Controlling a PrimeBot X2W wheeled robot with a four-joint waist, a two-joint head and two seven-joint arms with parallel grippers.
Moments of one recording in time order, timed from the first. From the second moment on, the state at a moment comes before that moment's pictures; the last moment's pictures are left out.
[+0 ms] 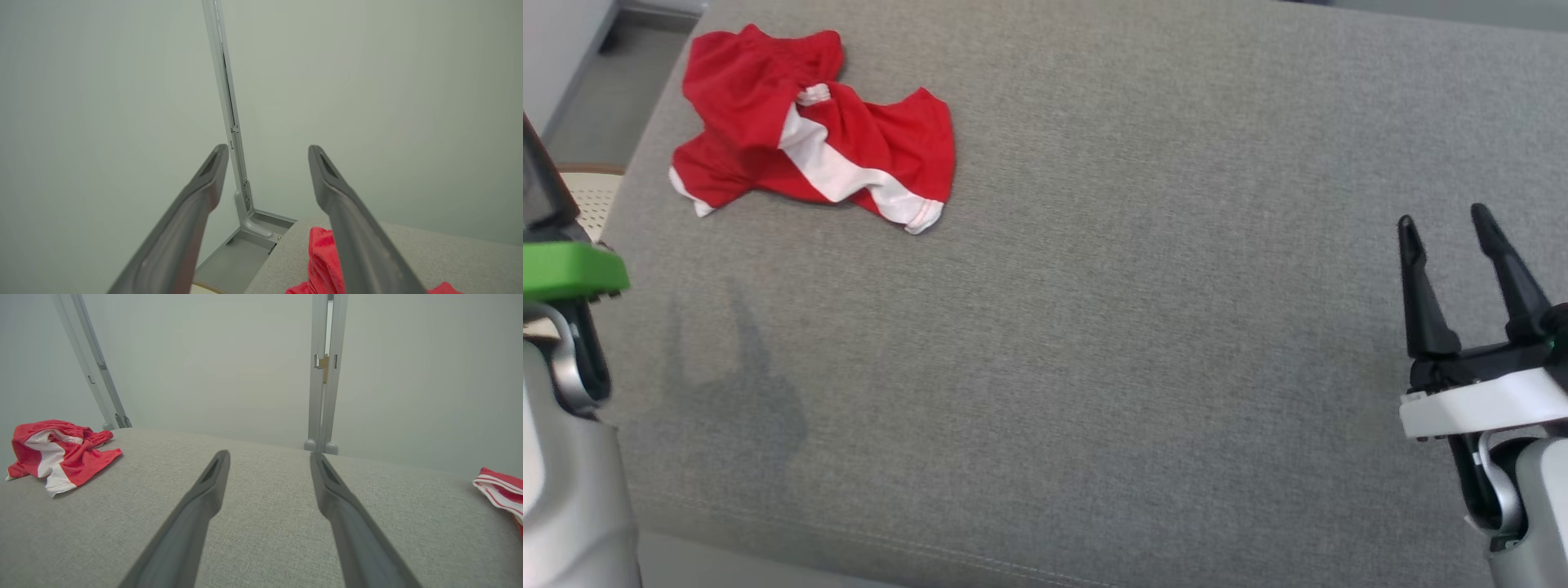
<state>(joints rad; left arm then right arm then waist) -0.55 0.19 0.23 0.28 -0.14 -0.02 -0.26 -0.15 -0.25 0.00 -0.02 0.22 0.13 -0.22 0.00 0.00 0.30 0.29</state>
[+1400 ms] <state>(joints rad) -1.05 0.29 0.08 1.10 -0.17 -0.12 -0.14 -0.17 -0.26 -0.04 -0.07 0.25 0.13 -0.20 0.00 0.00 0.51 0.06</state>
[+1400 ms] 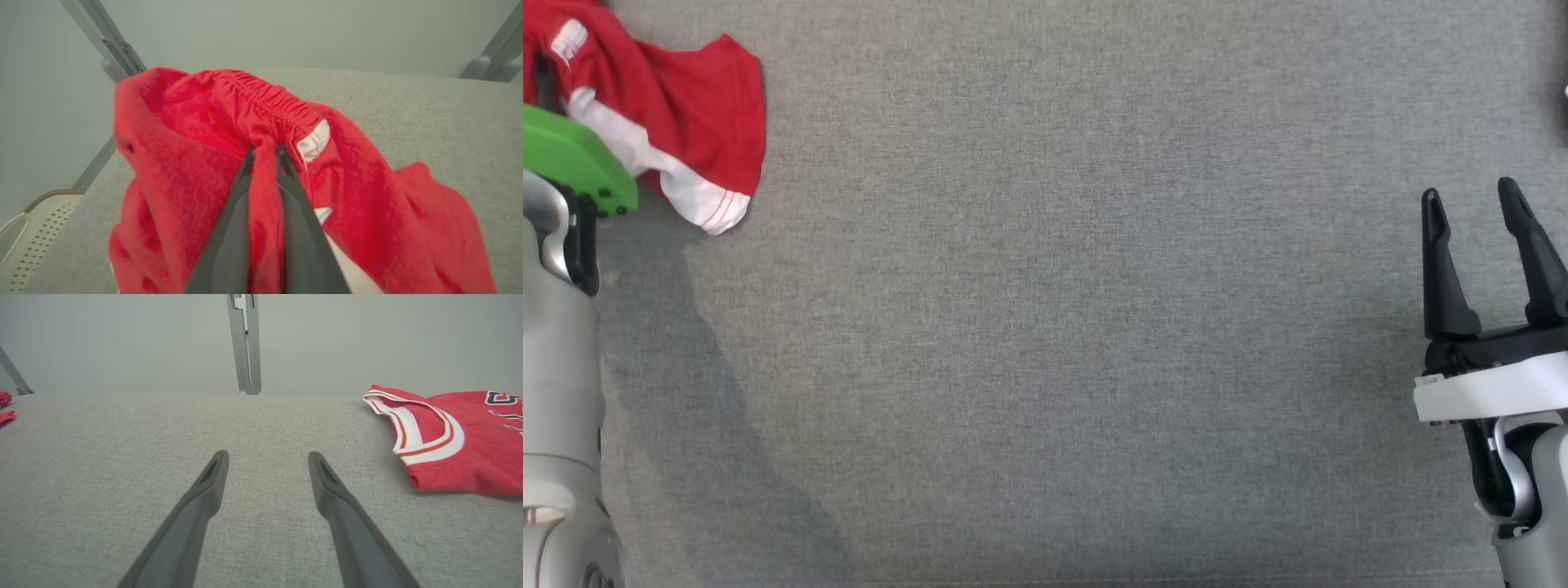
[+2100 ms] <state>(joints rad) -1.16 0.15 -0.25 0.60 -0.15 -0.13 -0.18 -0.15 -0.11 0.03 0.09 0.26 0.13 -0.26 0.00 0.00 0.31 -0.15</state>
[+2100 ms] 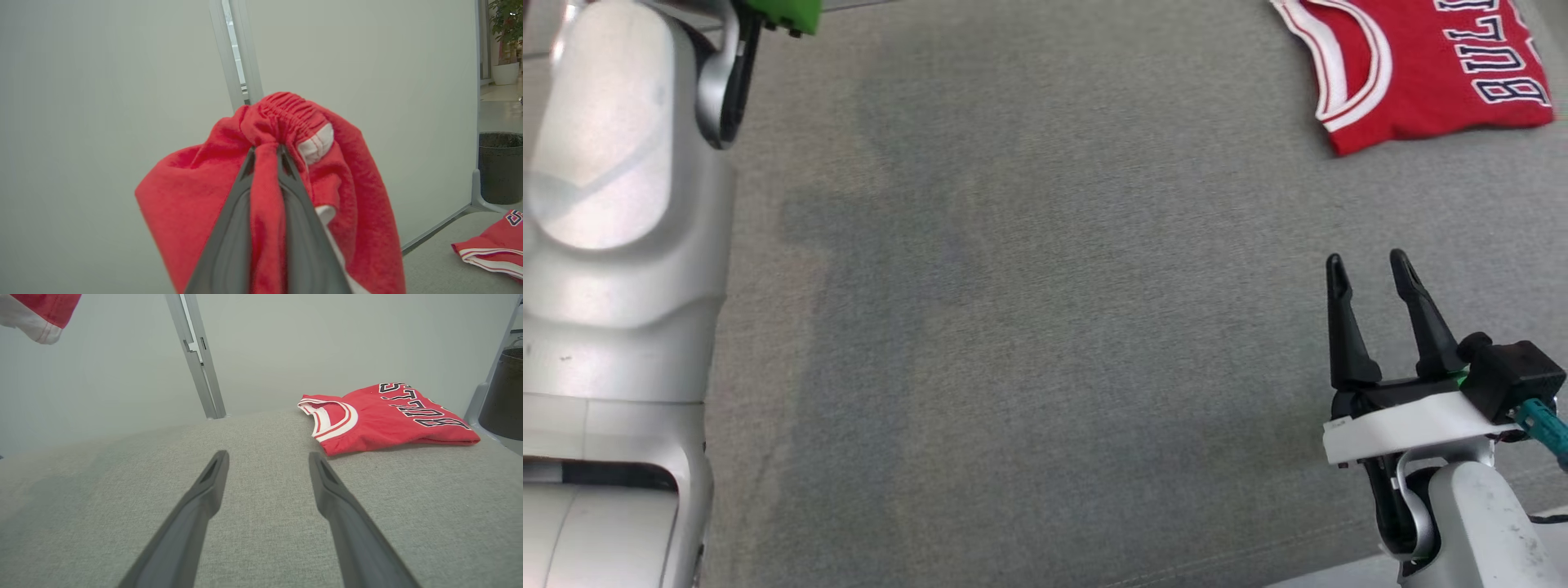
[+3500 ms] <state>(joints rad) -0.34 0.17 -0.21 0.18 -0.20 0.05 -0.26 -0.08 -0.08 0.00 0.12 0.27 0.13 -0.26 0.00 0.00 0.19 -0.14</state>
